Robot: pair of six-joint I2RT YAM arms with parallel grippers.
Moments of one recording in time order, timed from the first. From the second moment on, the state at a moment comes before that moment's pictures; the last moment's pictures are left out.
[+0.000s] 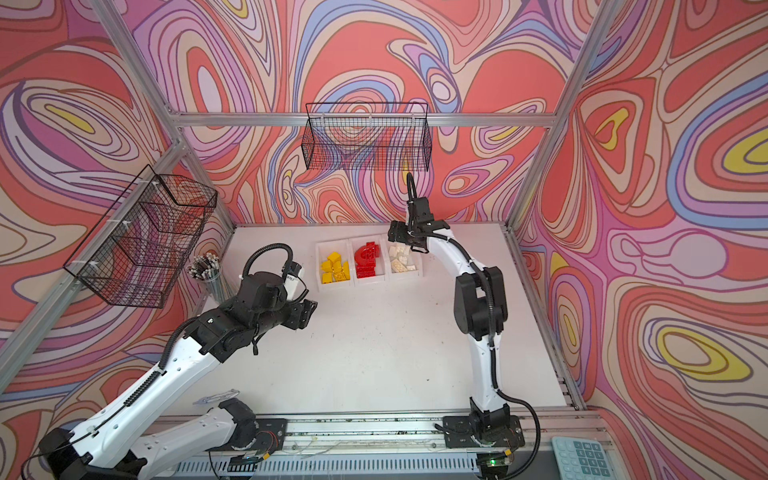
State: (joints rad) left arm -0.58 1.00 0.98 -0.72 -0.18 -0.15; right arm 0.27 2.11 1.86 -0.50 -0.15 0.39
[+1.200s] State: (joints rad) left arm -0.08 1.17 0.42 0.06 -0.56 -0.22; right arm 0.25 1.63 0.48 0.77 0.57 0.07
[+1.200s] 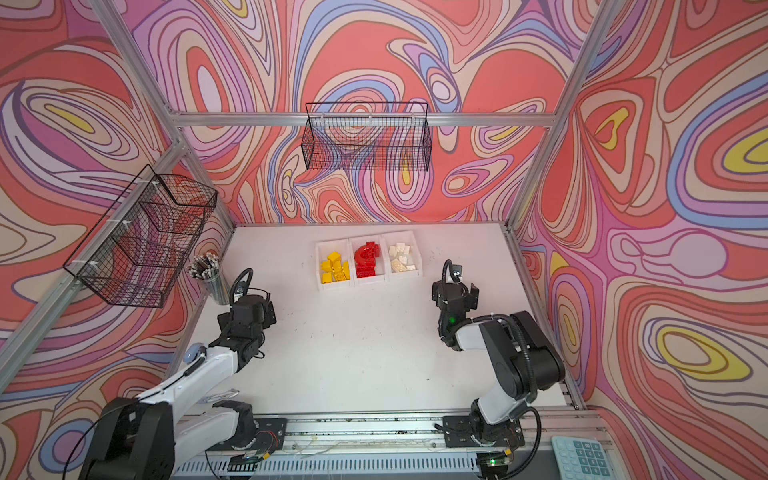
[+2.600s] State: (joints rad) left arm -0.02 1.55 0.38 0.81 -0.17 -0.01; right arm 0.13 1.73 0.36 1.23 0.41 0.04
